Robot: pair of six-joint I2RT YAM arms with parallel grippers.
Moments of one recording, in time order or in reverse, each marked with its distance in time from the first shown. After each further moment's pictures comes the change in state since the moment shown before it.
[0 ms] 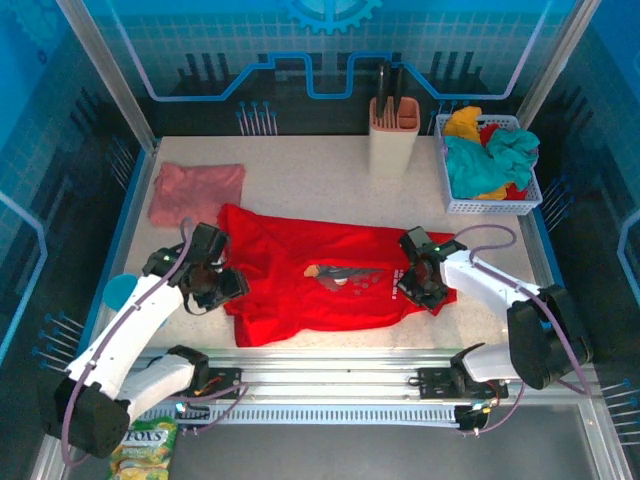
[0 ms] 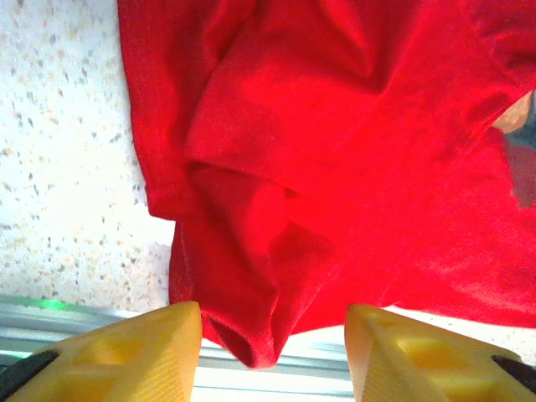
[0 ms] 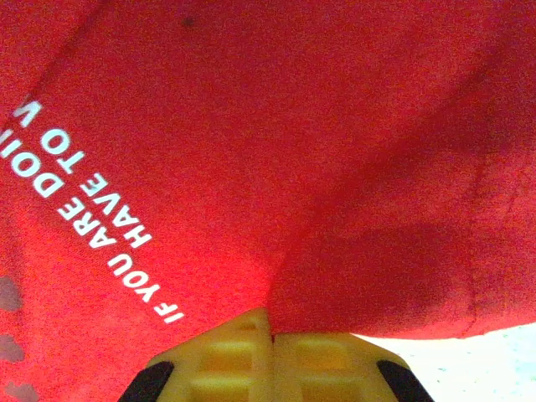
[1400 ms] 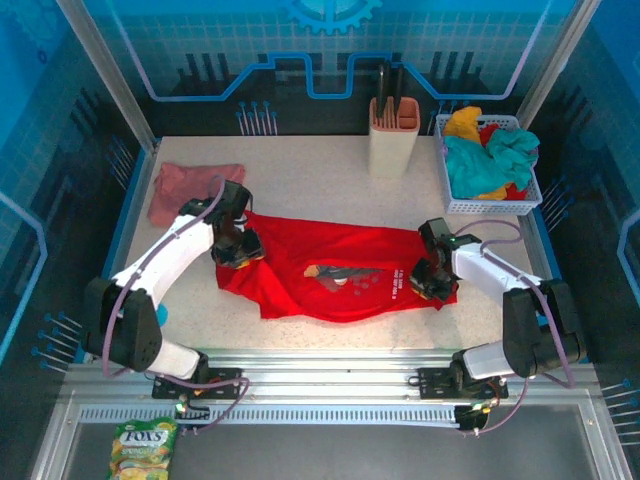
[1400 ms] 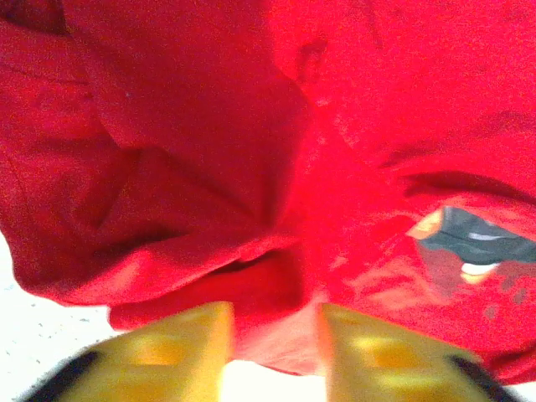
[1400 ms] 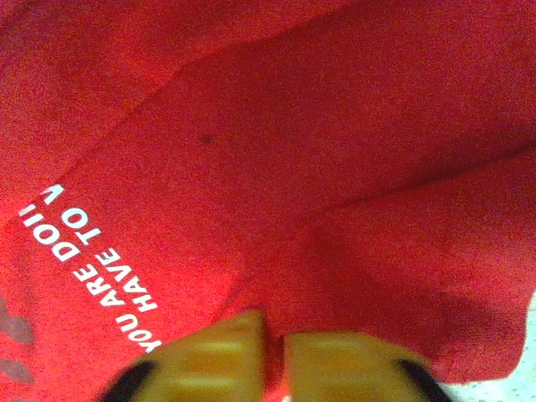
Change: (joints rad) left arm 0.037 0.486 0.290 0.151 0.016 0.067; right arm -0.195 0.050 0.010 0.051 -0.093 -0.275
